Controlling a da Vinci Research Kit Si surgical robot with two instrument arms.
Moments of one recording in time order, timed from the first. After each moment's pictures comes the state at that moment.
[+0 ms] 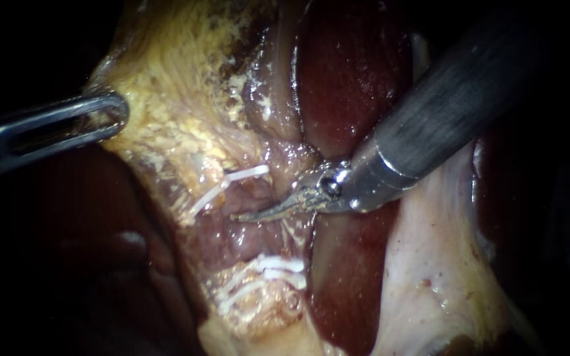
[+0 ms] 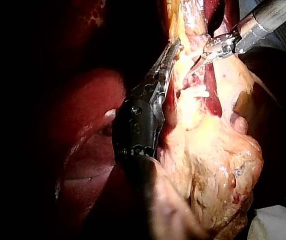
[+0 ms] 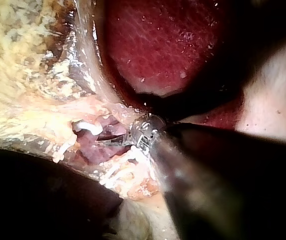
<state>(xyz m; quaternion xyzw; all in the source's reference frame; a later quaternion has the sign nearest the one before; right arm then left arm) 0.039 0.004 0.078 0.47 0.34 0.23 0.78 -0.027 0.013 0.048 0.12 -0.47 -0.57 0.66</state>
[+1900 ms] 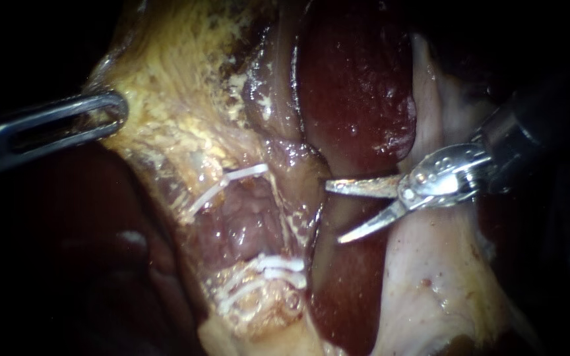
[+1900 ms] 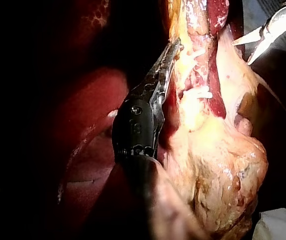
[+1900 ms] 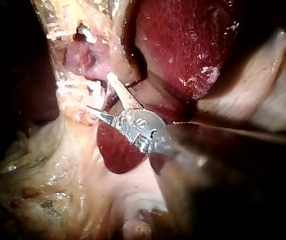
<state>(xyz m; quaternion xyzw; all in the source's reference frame) 0.026 0.007 0.067 0.15 0.52 0.04 0.84 -0.028 0.013 0.051 0.12 -0.47 -0.57 0.66</state>
